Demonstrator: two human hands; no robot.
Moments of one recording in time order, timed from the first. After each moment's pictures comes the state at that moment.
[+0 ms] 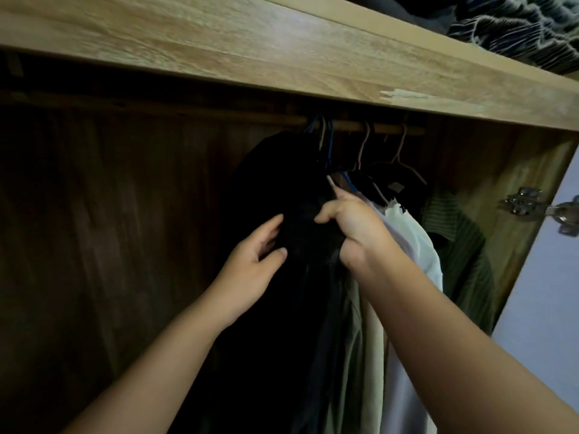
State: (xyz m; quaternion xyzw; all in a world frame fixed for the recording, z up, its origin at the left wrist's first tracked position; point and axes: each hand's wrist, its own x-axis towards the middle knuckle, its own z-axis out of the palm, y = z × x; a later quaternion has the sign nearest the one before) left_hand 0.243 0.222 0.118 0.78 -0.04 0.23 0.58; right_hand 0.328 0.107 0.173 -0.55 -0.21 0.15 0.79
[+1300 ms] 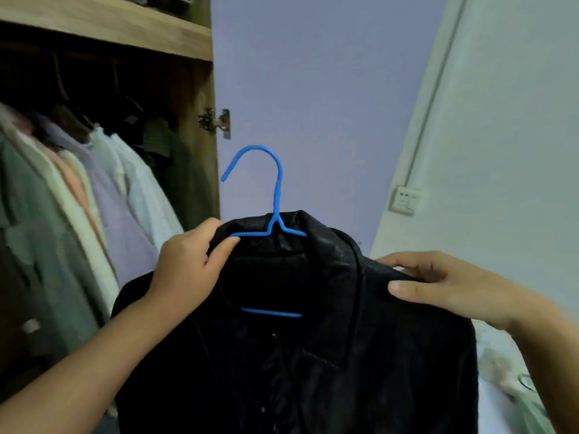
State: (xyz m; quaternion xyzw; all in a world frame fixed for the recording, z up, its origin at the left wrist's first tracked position) left_hand 0.159 -0.102 0.064 0.85 -0.25 0.35 0.32; right_hand 0.055 -0.407 0.113 -0.88 -0.09 0.10 0.45
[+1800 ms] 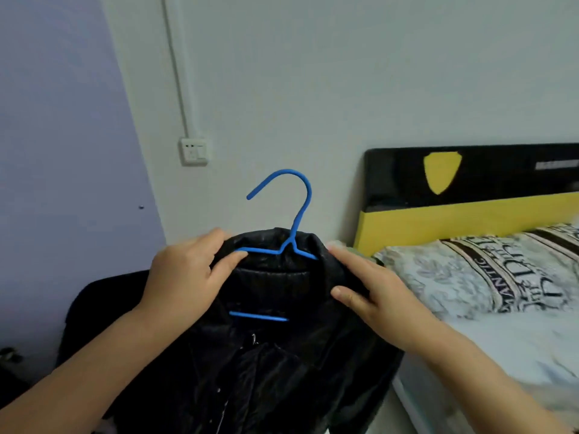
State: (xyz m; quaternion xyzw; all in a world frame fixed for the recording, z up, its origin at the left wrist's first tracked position) left_hand 0.057 -0.298 0.040 0.72 -0.56 0.20 0.36; right_hand -0.159 -0.442 0.022 -0.92 0.21 -0.23 0.23
